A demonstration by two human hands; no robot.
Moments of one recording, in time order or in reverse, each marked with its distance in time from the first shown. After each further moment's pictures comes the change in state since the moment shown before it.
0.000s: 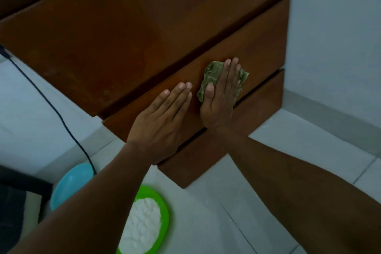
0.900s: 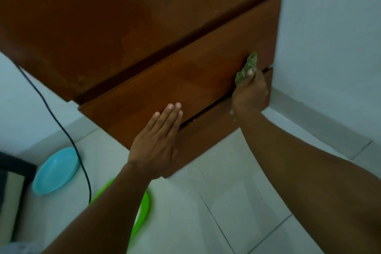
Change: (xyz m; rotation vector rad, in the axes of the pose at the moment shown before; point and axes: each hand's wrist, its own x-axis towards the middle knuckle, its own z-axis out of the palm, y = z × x) left_hand -0.020 0.069 0.046 -0.232 -0.099 -0.191; right_hand 0.048 0.072 -0.073 -0.173 0.084 0.540
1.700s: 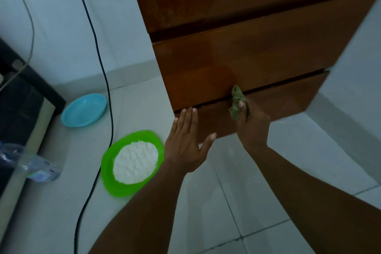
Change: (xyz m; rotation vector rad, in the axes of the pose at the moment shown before) left_hand -0.081 0.056 0.073 -0.470 0.010 -0.598; right_hand -0.134 0.044 -0.014 0.058 -0.437 -0.645
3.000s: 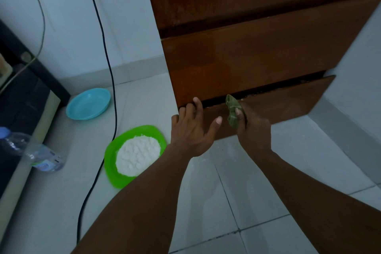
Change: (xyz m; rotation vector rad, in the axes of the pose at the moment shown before) left_hand 0.017 0.019 -0.027 0.023 0.029 -0.090; right_hand -0.018 -0.006 -0.021 -0.041 -0.209 -0.146
